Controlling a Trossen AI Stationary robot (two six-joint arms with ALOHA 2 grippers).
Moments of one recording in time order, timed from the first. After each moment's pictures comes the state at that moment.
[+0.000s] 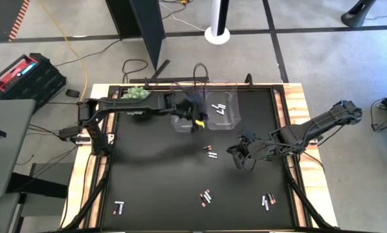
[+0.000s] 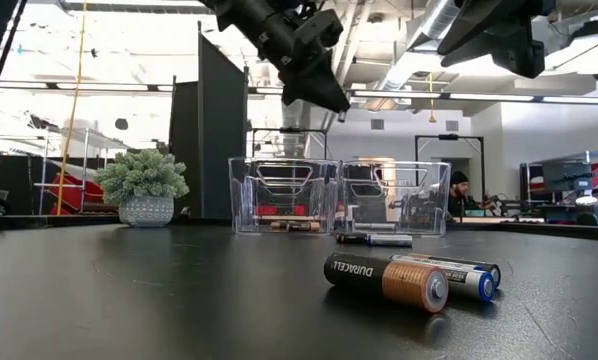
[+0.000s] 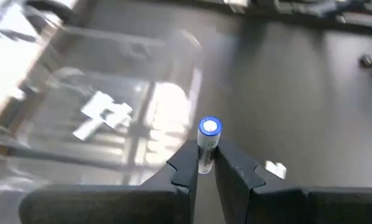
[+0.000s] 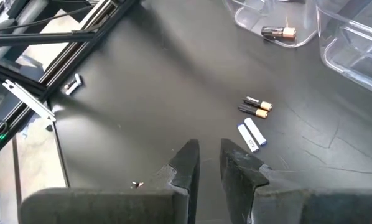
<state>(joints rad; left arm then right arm) 0.19 1.77 1.49 -0.38 0.02 0.01 0.39 1.13 0.90 -0.51 0.42 1.05</state>
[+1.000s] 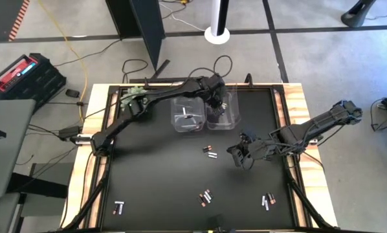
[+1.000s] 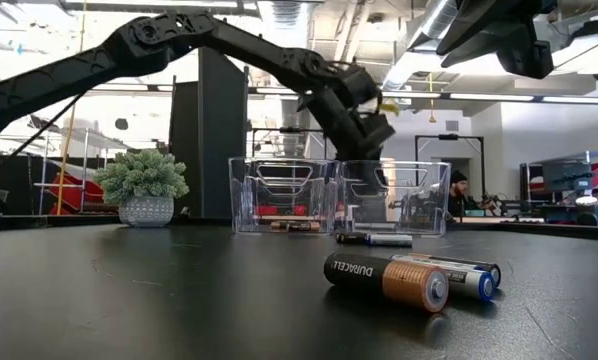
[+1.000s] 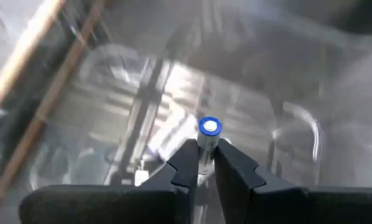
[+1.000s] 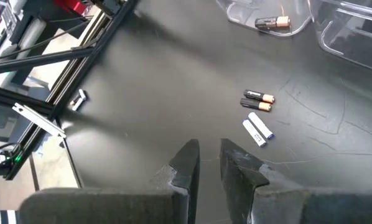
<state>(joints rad) 0.42 2.49 2.35 -0.71 0.12 0.05 0.38 1.13 0.90 -0.52 0.42 1.17</state>
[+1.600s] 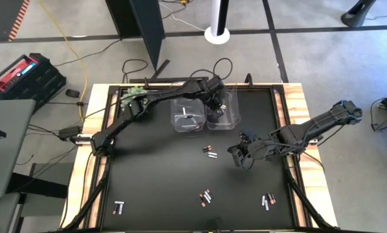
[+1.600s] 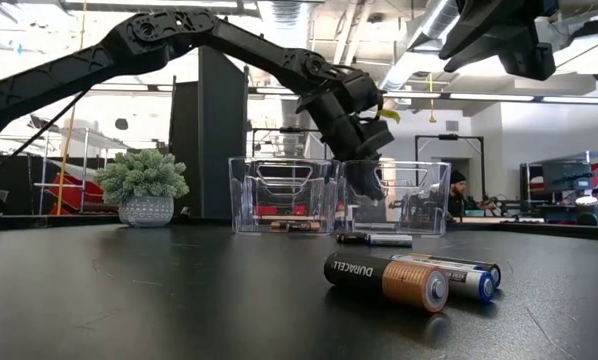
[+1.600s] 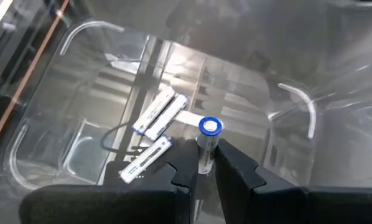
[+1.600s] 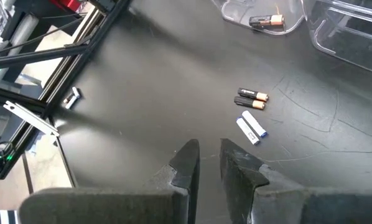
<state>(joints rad) 0.40 2.49 2.31 -0.75 0.12 0.04 0.38 1.13 0.90 -0.54 0.43 1.17</state>
